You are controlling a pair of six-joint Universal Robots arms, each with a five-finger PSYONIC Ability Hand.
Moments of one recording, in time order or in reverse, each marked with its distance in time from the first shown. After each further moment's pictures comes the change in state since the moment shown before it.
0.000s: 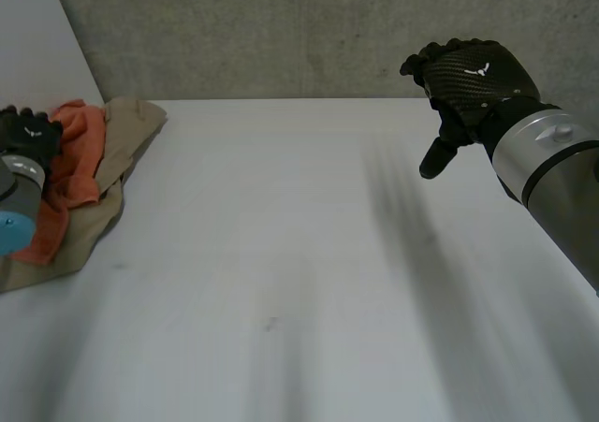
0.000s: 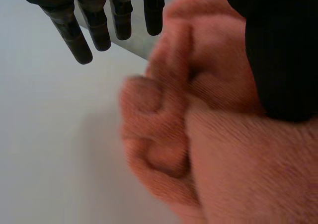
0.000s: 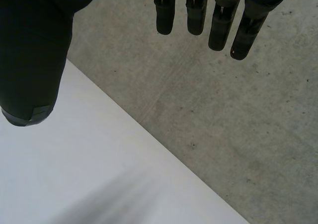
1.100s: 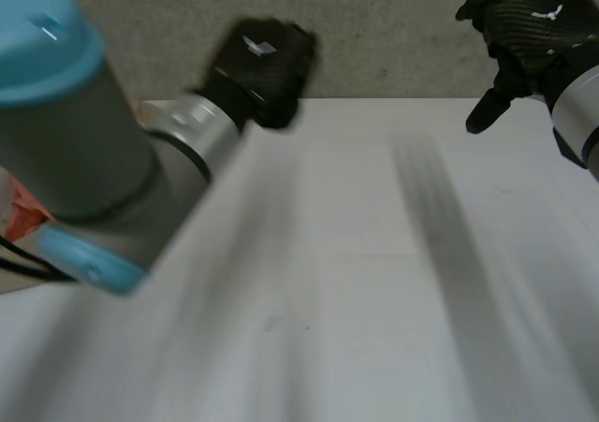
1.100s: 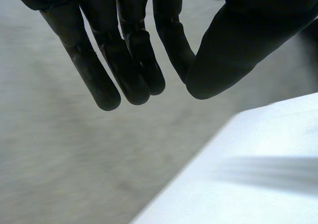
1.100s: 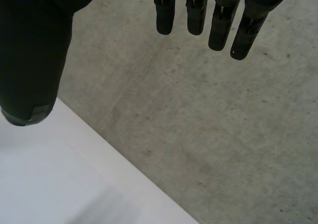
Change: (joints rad) left arm -0.751 0.499 -0.130 -0.188 0.064 -0.595; right arm -0.105 -0.067 -0.047 0.001 0.000 0.001; left_hand 0.933 0.988 0.974 0.991 0.944; right_hand 0.000 0.000 0.000 0.000 0.000
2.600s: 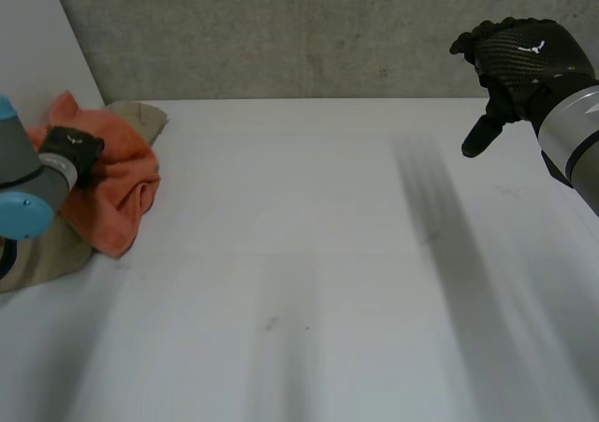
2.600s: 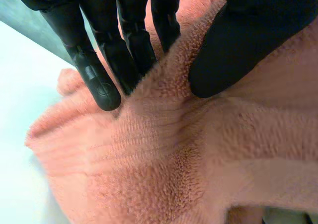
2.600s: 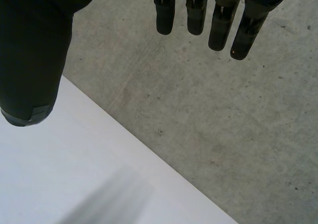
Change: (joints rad) left arm 0.669 -0.643 0.459 -0.170 -0.023 0.459; right arm -0.013 0.053 0.026 0.003 -0.007 -0.002; left_hand -0.202 -0.007 -0.008 -0.004 -0.004; right_hand 0.000 0.000 0.000 0.000 0.000
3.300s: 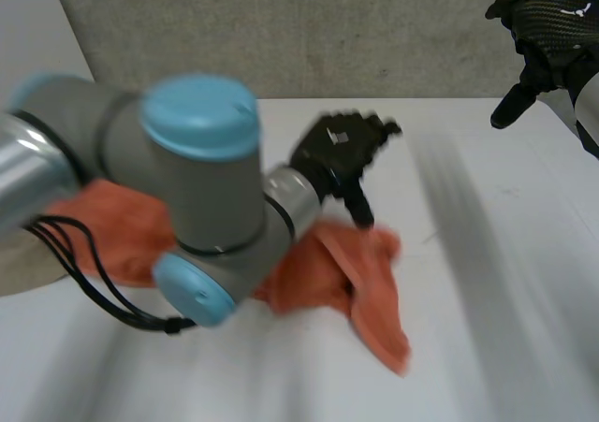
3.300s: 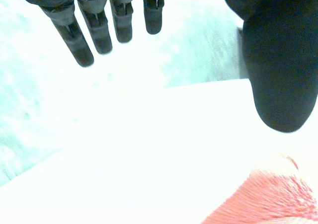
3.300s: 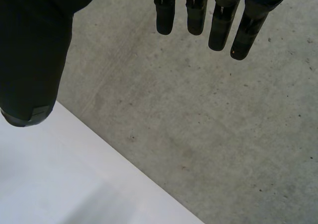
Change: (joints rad) left arm -0.800 0.322 -0.243 0.027 0.023 -0.624; right arm -0.057 -0.029 -0.044 0.001 0.006 0.000; left_hand -0.741 -0.943 -0.926 -0.947 -0.907; right_hand 0.000 0.000 0.000 0.000 0.000
